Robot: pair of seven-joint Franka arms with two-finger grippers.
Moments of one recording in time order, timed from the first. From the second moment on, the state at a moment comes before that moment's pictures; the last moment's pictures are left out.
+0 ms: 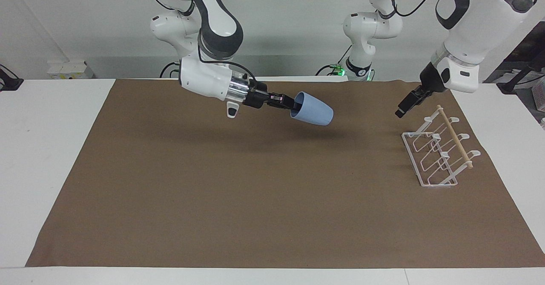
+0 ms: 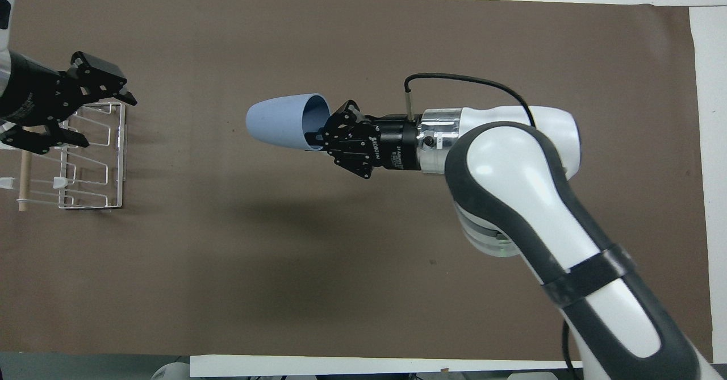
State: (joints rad) left arm -0.17 0.01 -0.03 -1.63 -0.21 1.62 -0.86; right arm 0.53 0.13 0.00 -1.95 1.52 2.29 0.28
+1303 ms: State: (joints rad) left arm -0.42 0.01 -0.03 -1.84 -0.49 2.00 -1.55; right arm 0.59 0.15 -0.01 -1.96 1.57 2.35 0.32
